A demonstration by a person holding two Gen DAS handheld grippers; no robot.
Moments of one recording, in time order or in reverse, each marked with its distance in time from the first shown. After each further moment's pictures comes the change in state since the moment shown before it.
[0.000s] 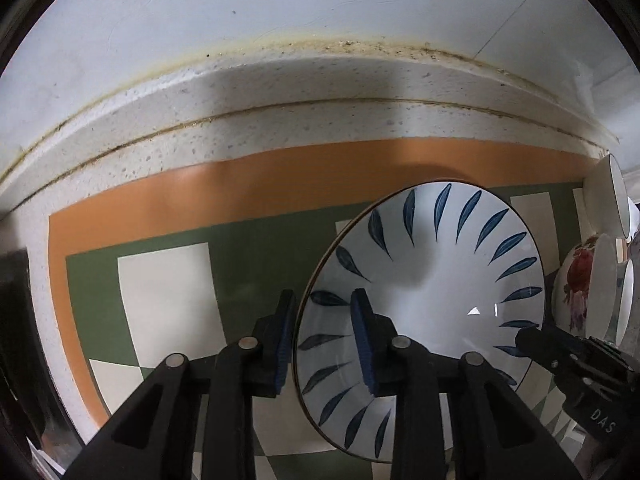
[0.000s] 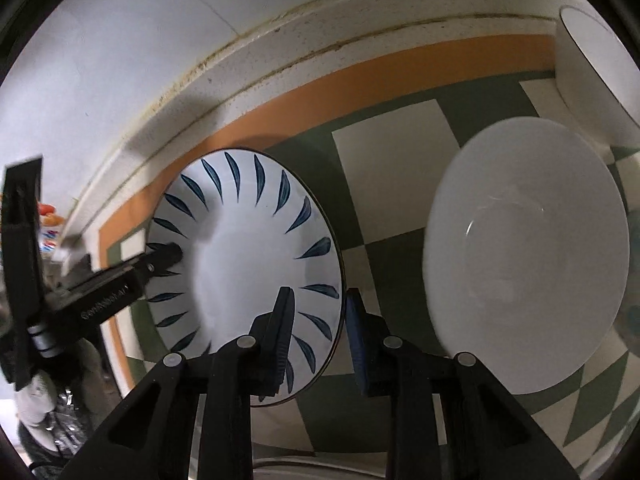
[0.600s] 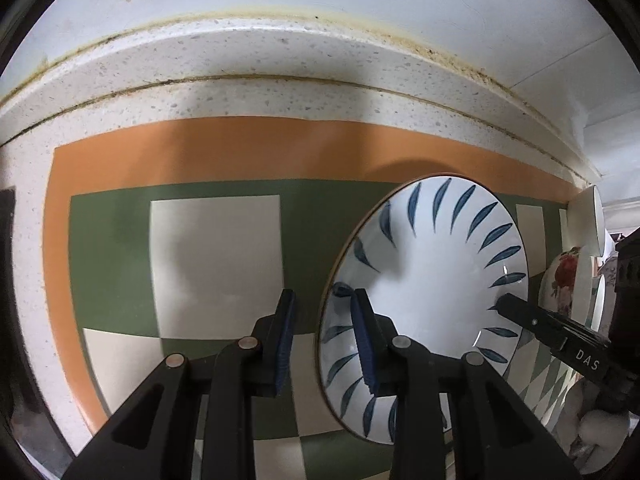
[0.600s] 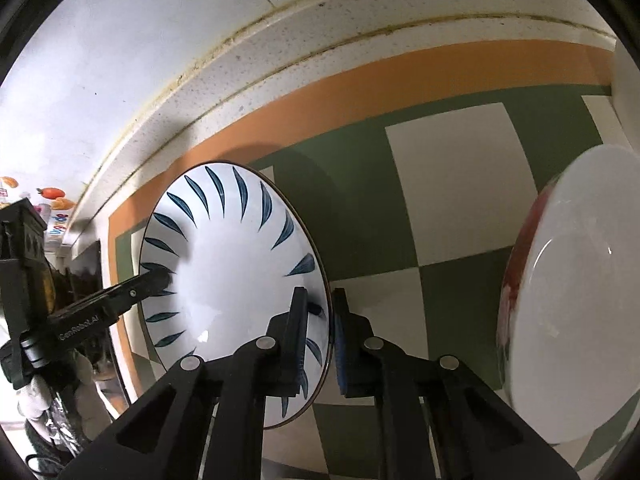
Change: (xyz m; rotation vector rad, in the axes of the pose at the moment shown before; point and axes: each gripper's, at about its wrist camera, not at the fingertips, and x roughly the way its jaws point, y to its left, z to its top) left arm 0.002 0.056 -0.020 -0.132 0.012 -0.157; right arm 0.023 0.002 0.016 -0.051 0.013 0.110
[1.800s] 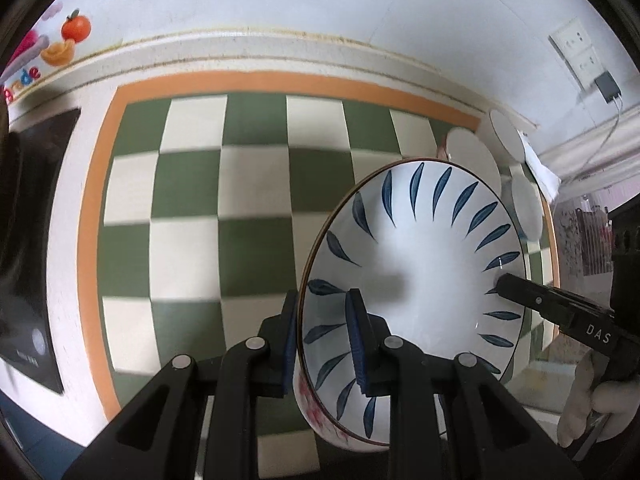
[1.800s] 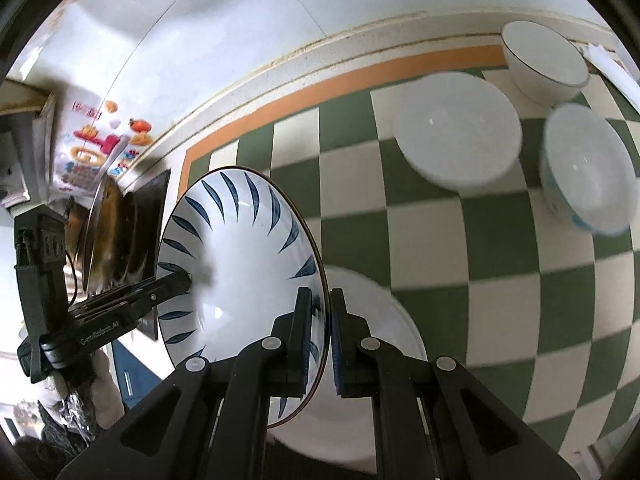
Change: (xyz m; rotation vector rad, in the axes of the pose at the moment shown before) left arm -0.107 -0.070 -0.186 0.035 -0.105 -0.017; right arm -0.155 -0.026 -0.165 -0.158 -0.044 0.077
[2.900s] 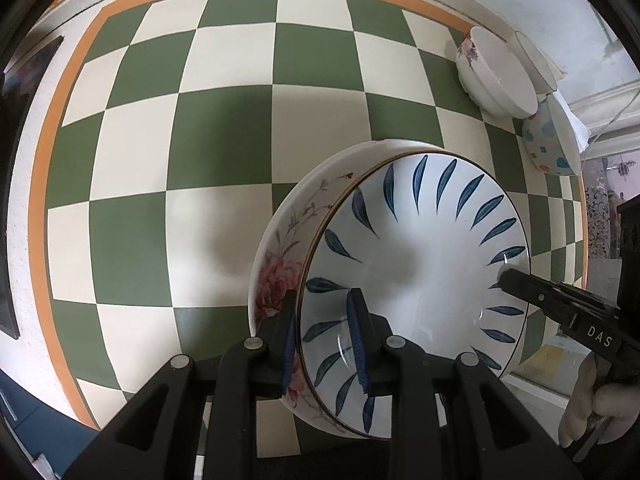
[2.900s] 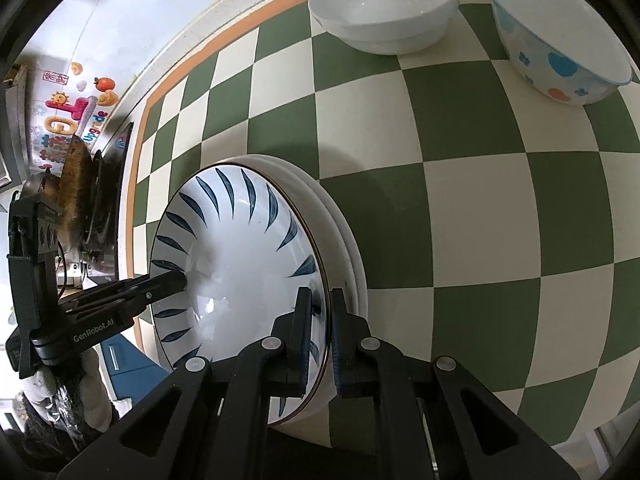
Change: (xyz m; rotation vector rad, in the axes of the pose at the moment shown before) left arm 0.074 -0.018 -0.053 -0.030 0.159 0.049; right arm 0.060 -0.062 -0.050 0.037 0.128 -0.027
